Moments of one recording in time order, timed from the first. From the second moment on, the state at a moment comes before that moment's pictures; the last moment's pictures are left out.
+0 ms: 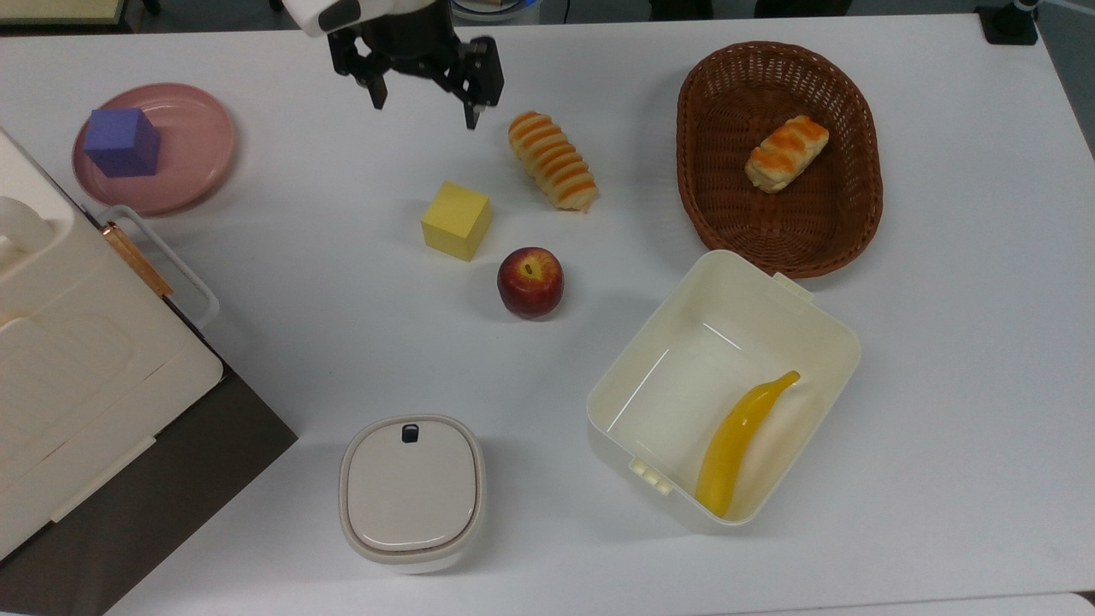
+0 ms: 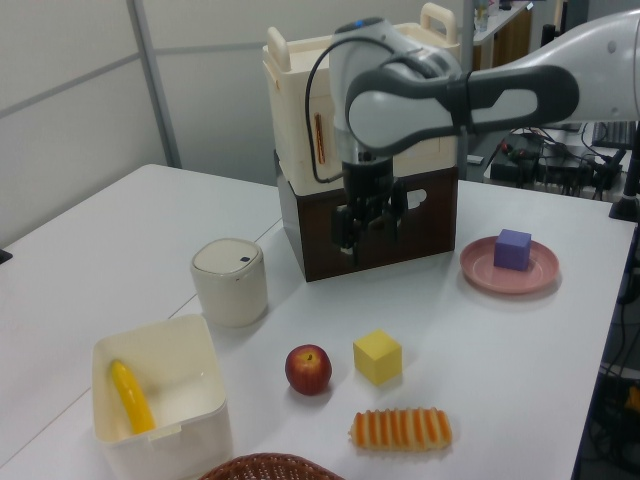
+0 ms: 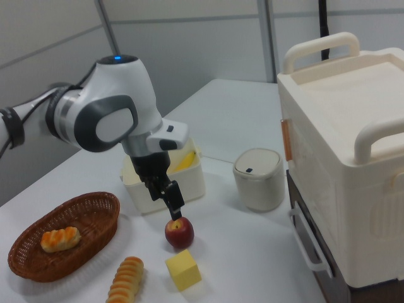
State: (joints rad) arm 0.00 0.07 -0.04 -1.72 0.00 1.78 0.22
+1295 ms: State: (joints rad) arm 0.02 0.24 -0.03 -1.91 -0.04 2.00 0.38
